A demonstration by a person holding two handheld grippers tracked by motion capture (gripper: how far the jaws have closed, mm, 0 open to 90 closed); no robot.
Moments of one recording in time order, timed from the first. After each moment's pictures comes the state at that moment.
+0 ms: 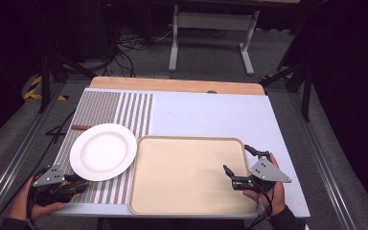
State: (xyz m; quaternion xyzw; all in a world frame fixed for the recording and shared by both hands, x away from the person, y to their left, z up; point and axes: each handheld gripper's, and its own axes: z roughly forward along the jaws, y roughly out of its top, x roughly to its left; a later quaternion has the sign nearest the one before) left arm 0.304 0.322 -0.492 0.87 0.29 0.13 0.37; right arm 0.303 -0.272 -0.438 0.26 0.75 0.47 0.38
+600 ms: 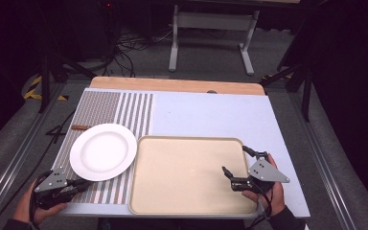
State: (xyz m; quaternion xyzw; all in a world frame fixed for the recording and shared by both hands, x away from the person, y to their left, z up) left arm 0.294 0.316 -0.494 0.88 0.26 0.14 0.38; right arm 0.302 -0.270 -0.439 0.25 0.76 0.47 0.37
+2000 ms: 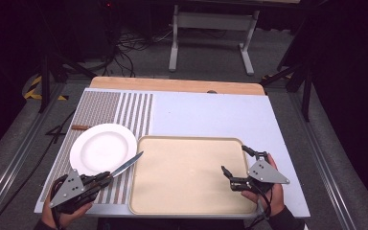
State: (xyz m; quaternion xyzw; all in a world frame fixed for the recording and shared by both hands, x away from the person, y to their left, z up) left arm 0.269 0.237 -0.454 0.81 0.23 0.23 0.49; right arm 0.299 -0.266 -0.436 0.25 0.76 0.47 0.38
